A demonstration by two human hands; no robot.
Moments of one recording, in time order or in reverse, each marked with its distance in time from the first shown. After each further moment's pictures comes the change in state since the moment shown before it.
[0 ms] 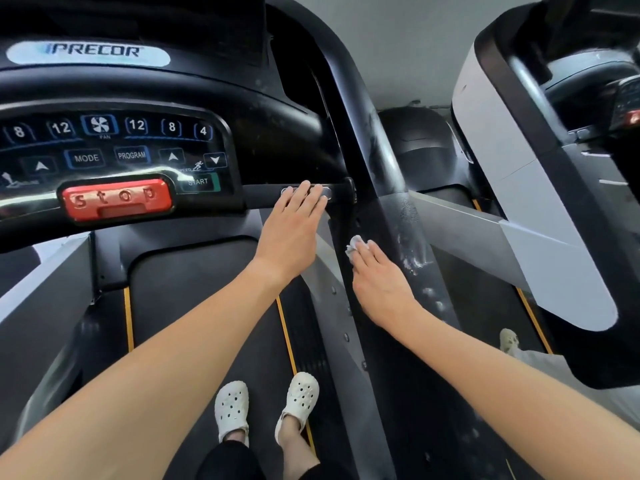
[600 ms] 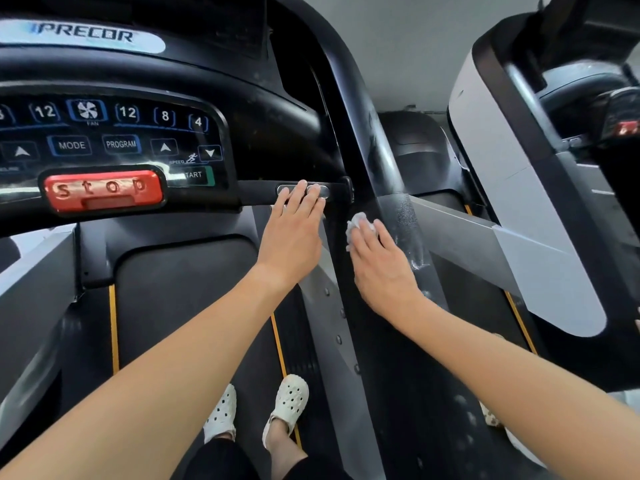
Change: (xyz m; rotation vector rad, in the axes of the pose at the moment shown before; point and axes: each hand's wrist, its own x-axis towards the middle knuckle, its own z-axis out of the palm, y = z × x) left_hand 0.000 0.015 0.004 -0.060 0.040 -0.101; right_hand 0.010 0.019 -0.013 -0.085 0.045 0.097
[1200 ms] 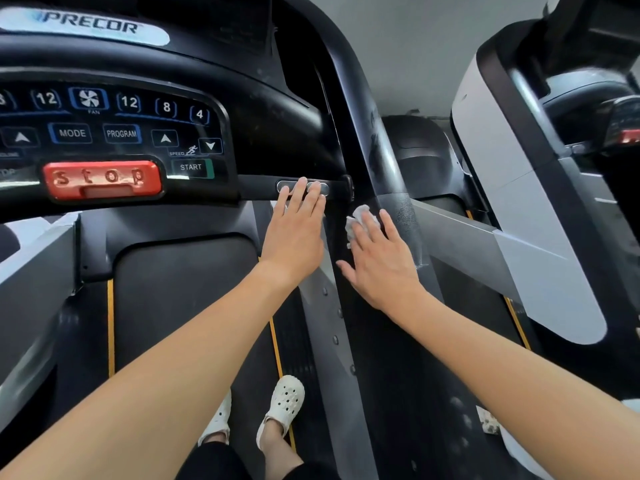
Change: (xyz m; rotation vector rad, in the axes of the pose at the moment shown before) left_hand -0.001 0.009 0.006 0.009 -0.037 -0.041; right_hand 0.005 0.009 -0.011 0.135 -0.037 0.015
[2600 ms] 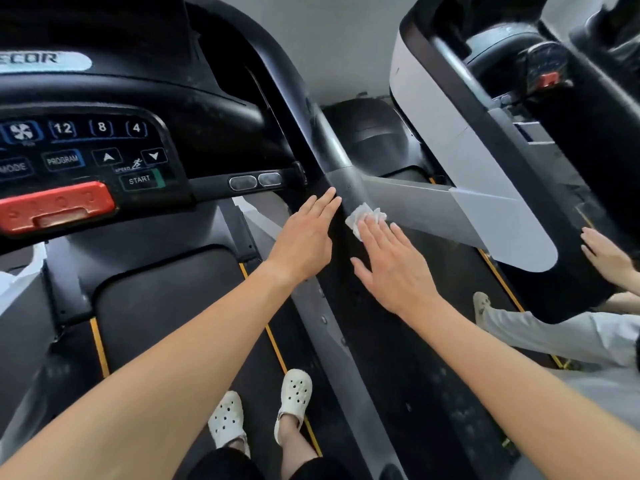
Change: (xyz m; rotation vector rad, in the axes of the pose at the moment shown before) left_hand -0.013 0.065 -0.014 -0.516 -0.172 0.220; right_hand -0.108 0.014 0.021 0.374 0.156 0.292
